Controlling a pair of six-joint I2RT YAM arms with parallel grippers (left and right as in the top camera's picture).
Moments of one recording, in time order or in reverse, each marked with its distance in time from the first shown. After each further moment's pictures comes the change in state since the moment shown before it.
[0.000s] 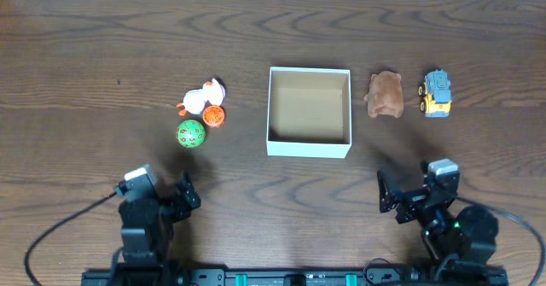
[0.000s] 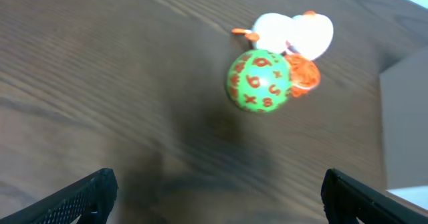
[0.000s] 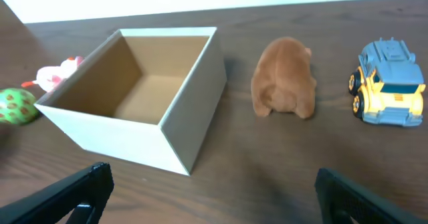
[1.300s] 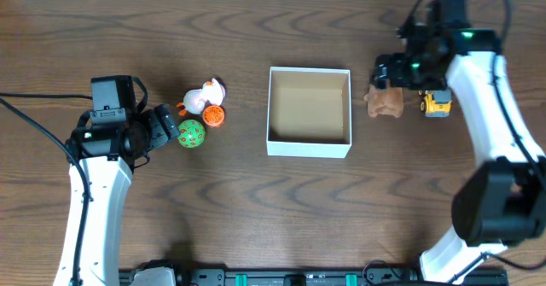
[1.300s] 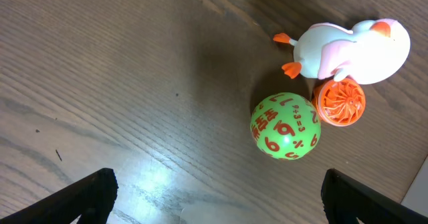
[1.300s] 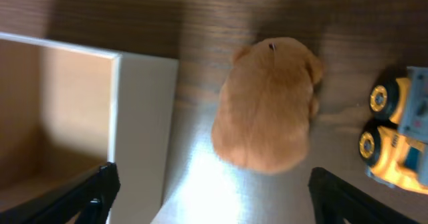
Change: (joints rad) left arm 0.144 1.035 0.758 -0.235 0.031 0.060; right arm 0.138 1.726 1.344 -0.507 0.219 -0.062
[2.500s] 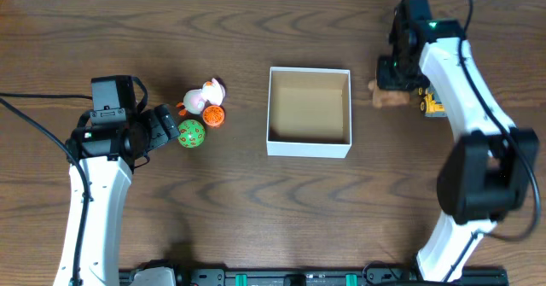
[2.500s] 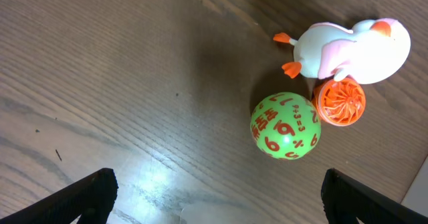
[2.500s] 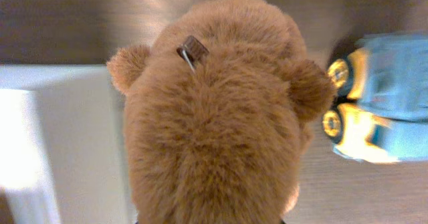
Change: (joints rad) left arm 0.000 0.000 0.000 0.000 0.000 0.000; right arm 0.080 0.062 0.133 -0.103 0.226 0.160
